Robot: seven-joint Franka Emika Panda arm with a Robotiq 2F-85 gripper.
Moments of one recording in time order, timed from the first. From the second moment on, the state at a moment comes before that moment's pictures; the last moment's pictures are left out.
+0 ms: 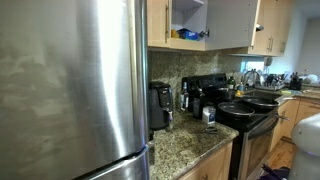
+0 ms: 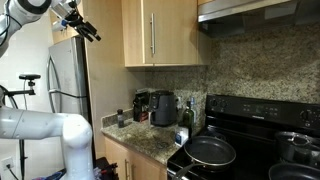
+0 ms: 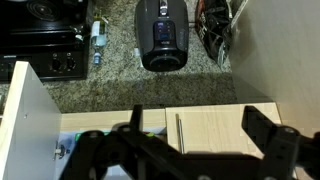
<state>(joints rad) 0.06 -1.18 0.15 -1.82 0.21 1.57 0.06</state>
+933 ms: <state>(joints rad) 0.10 -1.18 0.28 -2.27 0.20 1.49 0.06</state>
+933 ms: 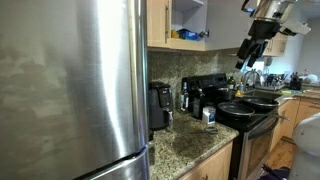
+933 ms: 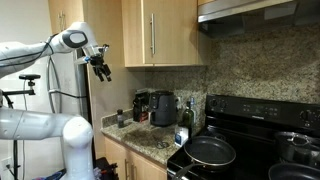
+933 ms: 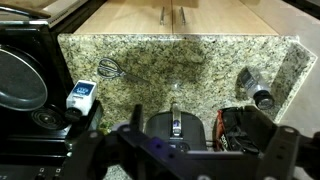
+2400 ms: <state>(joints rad) 0.12 -0.63 0.40 -2.48 0.12 2.09 0.19</state>
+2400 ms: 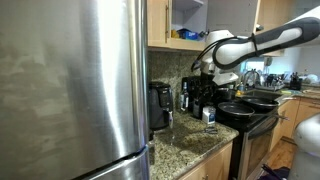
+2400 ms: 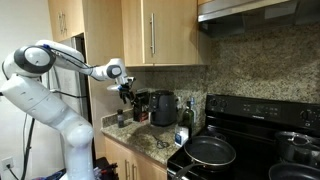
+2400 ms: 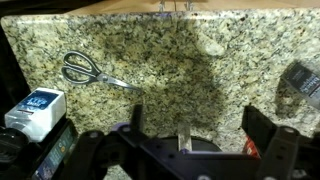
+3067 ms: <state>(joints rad) 0.14 -0.29 0.40 -2.55 0.07 2.55 0.31</state>
